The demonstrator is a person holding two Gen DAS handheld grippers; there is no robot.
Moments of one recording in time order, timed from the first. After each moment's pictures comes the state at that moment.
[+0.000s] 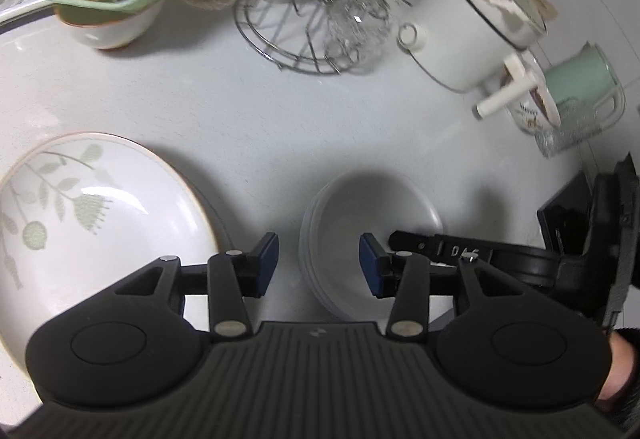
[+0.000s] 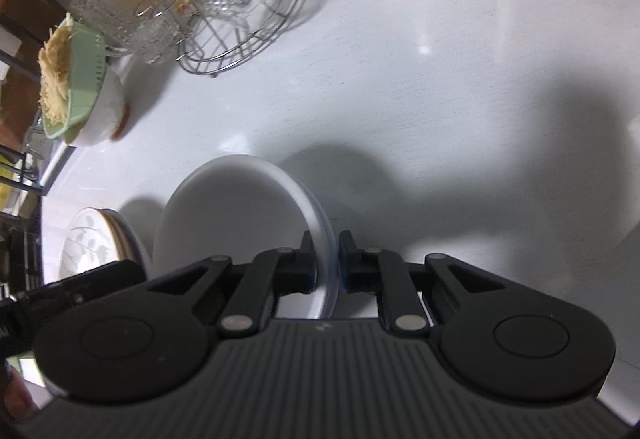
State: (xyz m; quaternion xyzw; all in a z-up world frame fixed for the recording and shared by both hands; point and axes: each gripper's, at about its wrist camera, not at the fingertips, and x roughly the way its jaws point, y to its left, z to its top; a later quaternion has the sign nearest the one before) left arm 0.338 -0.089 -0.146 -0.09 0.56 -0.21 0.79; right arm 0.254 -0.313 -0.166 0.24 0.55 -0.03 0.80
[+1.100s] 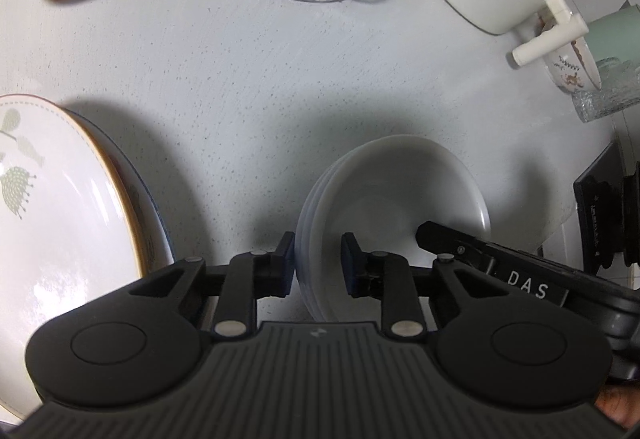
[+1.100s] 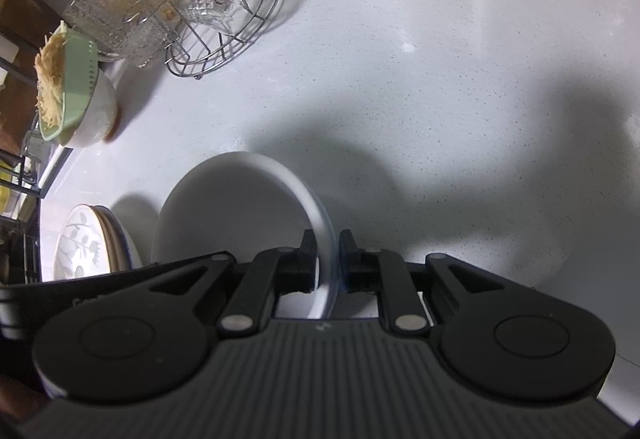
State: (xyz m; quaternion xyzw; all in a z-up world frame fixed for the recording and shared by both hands) left arm 0.358 -0.140 -0.201 -0.06 0.63 -0.18 0.75; right arm 0.239 -0.327 -0.164 0.25 0.54 -0.04 0.80
